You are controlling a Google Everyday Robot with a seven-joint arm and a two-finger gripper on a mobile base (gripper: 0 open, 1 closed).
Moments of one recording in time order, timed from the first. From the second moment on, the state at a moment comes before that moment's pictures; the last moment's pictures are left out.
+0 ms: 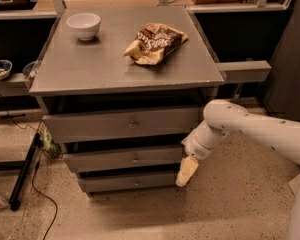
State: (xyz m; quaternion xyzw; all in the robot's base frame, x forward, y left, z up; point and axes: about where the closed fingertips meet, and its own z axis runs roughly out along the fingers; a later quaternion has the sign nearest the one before) arm 0.549 -0.120 0.548 -0.59 0.77 0.18 0.12
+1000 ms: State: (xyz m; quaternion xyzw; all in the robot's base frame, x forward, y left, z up) arm 0.570 -0.108 0.503 -0.59 0.78 0.18 0.13
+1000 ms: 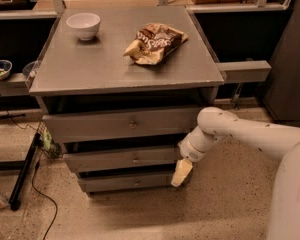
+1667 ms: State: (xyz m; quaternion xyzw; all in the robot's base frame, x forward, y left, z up) arm 0.574 -0.107 0.496 -0.58 0.78 0.18 0.14
